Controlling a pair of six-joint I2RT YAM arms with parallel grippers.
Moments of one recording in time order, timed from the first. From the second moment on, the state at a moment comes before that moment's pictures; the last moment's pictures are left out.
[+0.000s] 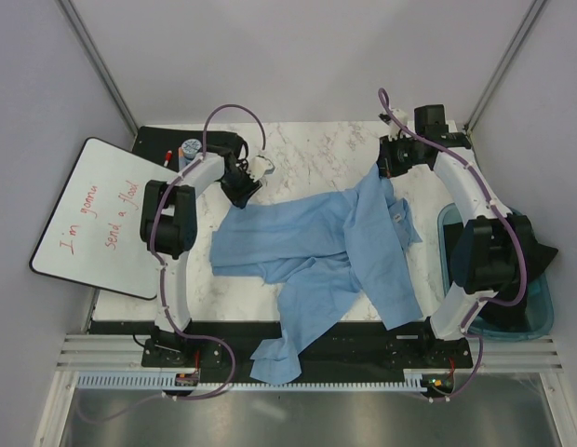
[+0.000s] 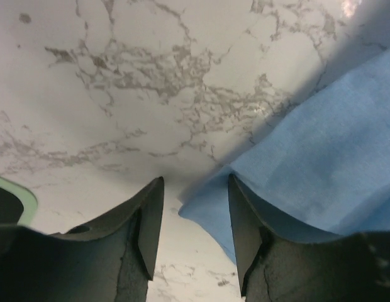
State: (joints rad) left arm -0.23 2.18 1.71 -0.78 0.19 0.74; right arm 0.06 1.77 1.60 -0.73 -0.55 -0.17
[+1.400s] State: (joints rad) left arm -0.19 0.74 1.91 -0.77 0.25 0.41; right arm 0.05 0.86 2.15 -0.65 -0.24 -0.02
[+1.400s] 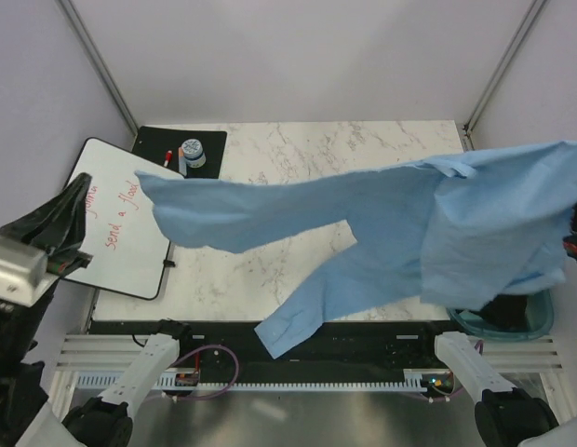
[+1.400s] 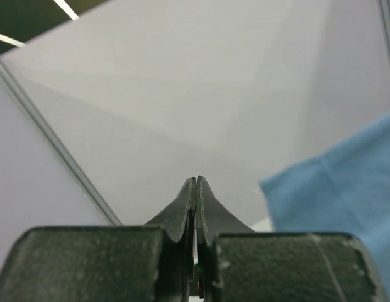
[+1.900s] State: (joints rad) left arm -0.19 0.90 1.57 -0.74 0.46 0.38; right arm 0.01 0.97 1.67 -0.49 -0.36 -0.05
